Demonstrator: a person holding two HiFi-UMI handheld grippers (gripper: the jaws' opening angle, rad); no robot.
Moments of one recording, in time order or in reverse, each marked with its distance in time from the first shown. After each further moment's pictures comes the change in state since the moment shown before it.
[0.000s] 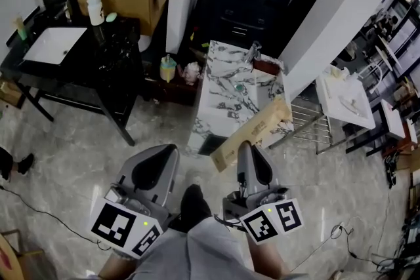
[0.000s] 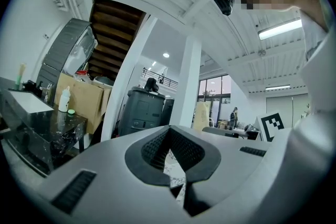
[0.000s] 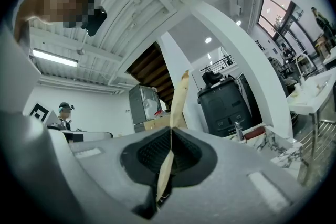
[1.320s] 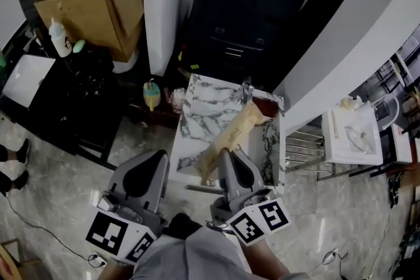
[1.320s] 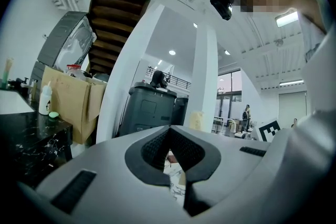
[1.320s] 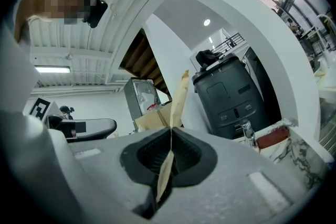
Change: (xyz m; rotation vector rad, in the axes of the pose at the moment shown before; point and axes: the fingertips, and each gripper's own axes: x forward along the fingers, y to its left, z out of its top) left arm 0.289 0.078 0.017 0.005 0.017 0.087; right arm 0.231 -0.198 -0.001 0.094 0.120 0.107
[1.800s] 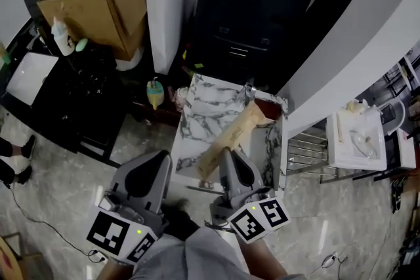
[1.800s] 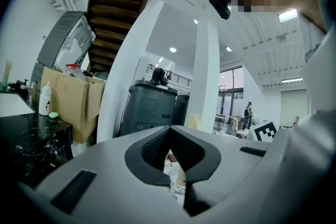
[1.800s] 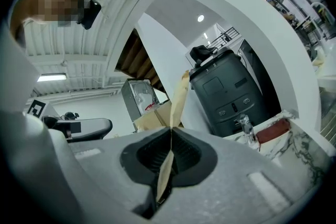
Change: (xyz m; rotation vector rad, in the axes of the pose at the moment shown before) left arm 0.022 -0.008 0.002 0.009 0.030 0.019; right arm 0.011 -0.027 0.000 0.074 0.024 -0.001
